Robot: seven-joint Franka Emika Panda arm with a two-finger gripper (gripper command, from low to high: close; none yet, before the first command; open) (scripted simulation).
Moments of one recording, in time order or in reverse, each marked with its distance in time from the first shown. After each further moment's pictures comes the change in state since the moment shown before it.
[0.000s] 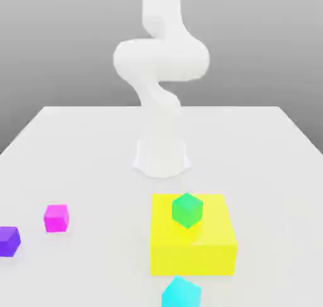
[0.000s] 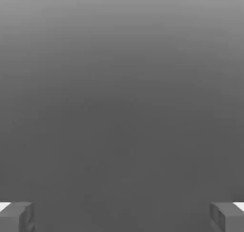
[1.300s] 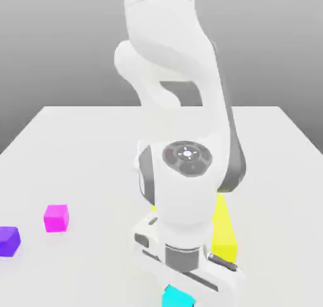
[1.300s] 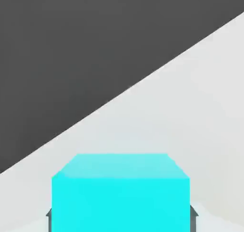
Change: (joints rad) arm -0.074 1.182 0.110 -0.050 -0.191 0.492 0.728
